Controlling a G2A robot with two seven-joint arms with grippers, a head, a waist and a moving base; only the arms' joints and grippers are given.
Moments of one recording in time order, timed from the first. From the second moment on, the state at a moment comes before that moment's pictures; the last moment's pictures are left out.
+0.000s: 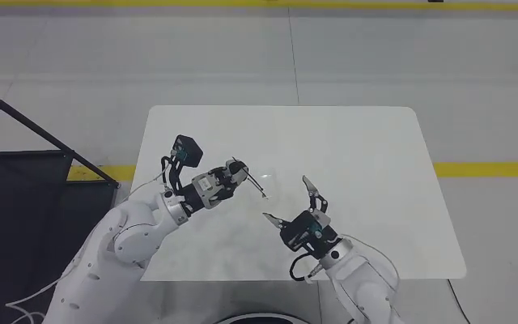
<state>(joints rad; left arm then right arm) 1.27 -0.99 -1.28 -1.94 0.51 -0.38 -0.40 -1.55 -1.31 1.19 -2.06 -1.81 -0.28 0.04</state>
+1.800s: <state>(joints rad) 1.25 -1.02 -1.23 -1.92 0.56 -0.34 -0.40 -1.39 -1.35 1.03 -1.94 -1.74 -0.14 0.19</state>
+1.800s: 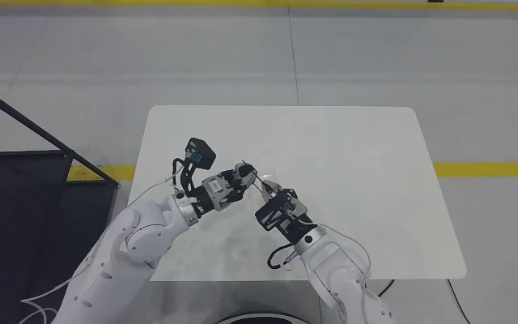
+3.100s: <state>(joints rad) 1.18 -1.00 -1.36 -1.75 -0.36 -0.37 -0.98 -1.52 -1.31 1.18 -2.02 -1.84 -0.23 -0.02</state>
